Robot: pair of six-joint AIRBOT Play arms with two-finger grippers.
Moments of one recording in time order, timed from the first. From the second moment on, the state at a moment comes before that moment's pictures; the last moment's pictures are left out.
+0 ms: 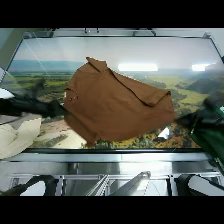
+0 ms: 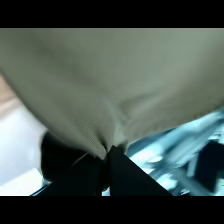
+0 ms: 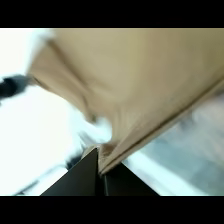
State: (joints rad) left arm 0.24 -1.22 0.95 0.65 -1.41 -1.09; right arm -0.66 -1.23 0.68 -0.42 1.62 0.93
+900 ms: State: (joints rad) left arm 1.04 -1.08 2.13 -0.46 -1.49 -1.30; right arm -0.66 -0.68 1.59 -0.11 1.03 1.05
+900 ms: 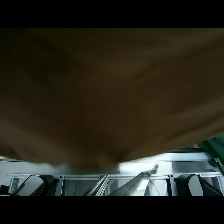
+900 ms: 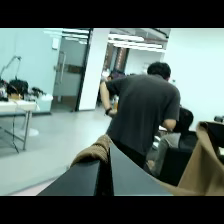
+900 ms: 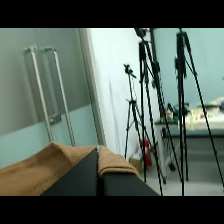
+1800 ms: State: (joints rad) left arm 0.25 -1.68 1.77 0.37 -1.39 -1.10; right arm -0.36 -1.28 1.12 -0.19 0.91 0.86
